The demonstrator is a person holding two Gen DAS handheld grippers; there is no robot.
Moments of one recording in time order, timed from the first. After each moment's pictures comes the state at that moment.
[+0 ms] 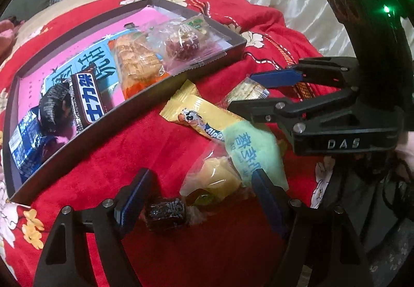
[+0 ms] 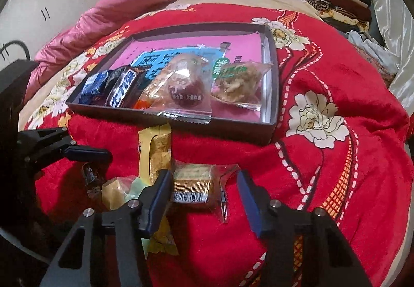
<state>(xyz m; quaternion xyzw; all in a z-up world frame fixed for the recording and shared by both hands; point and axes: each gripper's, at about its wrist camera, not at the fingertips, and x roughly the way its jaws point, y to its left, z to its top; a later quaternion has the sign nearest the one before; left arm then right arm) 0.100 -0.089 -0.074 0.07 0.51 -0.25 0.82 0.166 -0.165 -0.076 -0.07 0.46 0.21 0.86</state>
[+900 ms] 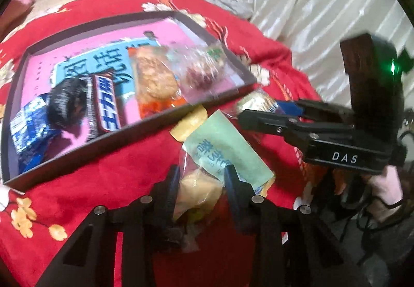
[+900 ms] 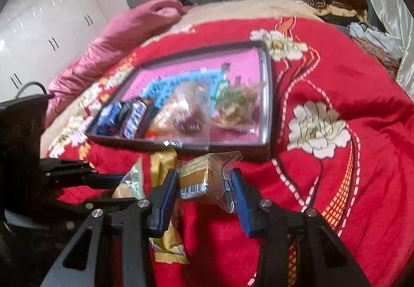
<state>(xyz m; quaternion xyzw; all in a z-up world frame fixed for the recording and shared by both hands) 0.109 -0.065 -0.055 -0.05 0.49 -0.24 0.84 0.170 -0.188 -0.057 0.02 0.41 0.25 0.87</state>
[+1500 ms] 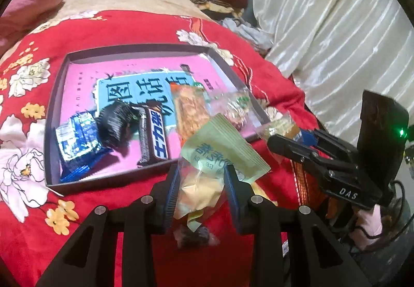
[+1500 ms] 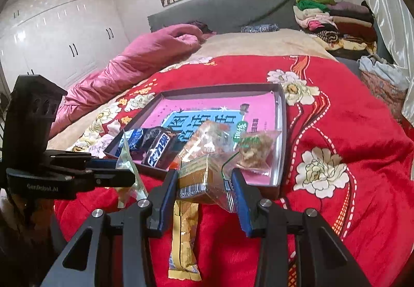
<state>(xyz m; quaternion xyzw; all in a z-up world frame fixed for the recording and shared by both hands) 0.112 -0.026 -0.020 -0.11 0.45 -0.18 0.87 0.158 -0.178 -0.028 0.00 0.33 0.29 0.90</state>
